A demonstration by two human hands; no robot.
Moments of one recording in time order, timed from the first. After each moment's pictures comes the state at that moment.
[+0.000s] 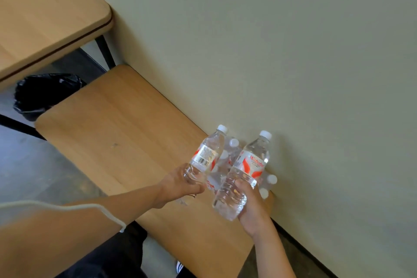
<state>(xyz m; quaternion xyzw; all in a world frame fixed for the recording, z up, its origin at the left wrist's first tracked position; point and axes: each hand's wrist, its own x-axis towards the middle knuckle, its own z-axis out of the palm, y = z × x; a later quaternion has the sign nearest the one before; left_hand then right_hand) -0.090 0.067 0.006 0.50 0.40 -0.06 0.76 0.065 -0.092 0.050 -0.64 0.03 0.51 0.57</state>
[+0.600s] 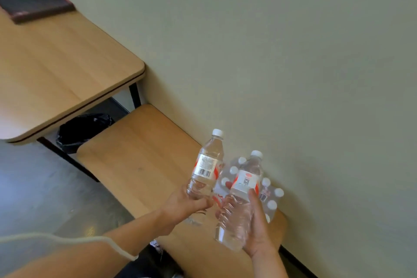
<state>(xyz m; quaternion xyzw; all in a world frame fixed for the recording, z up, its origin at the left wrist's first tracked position) -0.166 0.028 0.109 0.53 0.36 0.05 0.76 -0.012 -0.110 0.112 -0.52 0.07 0.56 0.64</state>
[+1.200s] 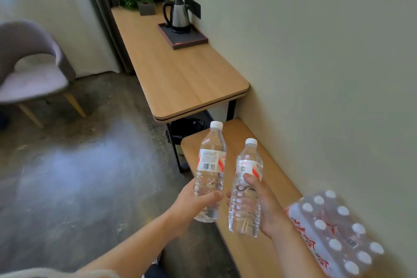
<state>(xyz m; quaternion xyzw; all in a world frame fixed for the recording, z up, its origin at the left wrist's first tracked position) -0.365 -0.007 0.170 0.45 0.49 0.26 0.70 -0.163 -0.026 0.160 -0.53 -0.17 0.69 0.46</state>
